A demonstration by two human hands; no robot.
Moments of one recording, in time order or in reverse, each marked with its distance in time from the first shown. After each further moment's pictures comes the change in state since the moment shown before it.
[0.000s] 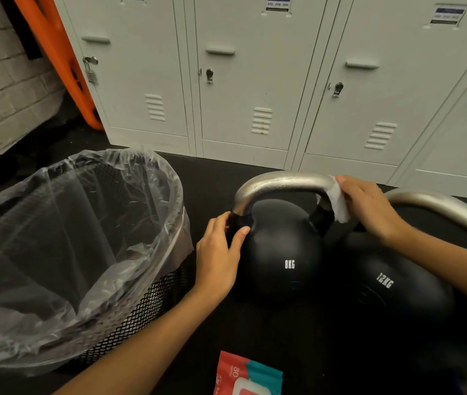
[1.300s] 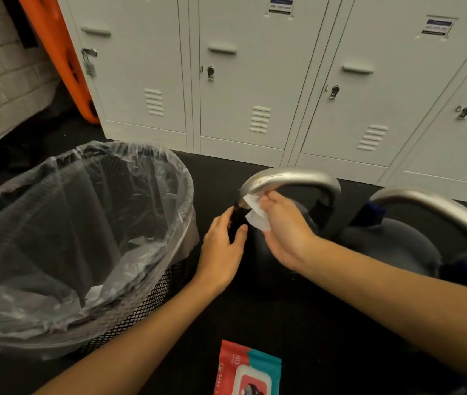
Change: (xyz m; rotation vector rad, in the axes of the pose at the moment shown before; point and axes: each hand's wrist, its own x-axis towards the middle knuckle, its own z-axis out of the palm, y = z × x) left_hand -0.004 0.001 -0.012 -0.128 -0.143 -0.071; right_hand -0.039 -0.089 0.125 0.708 -0.090 0.400
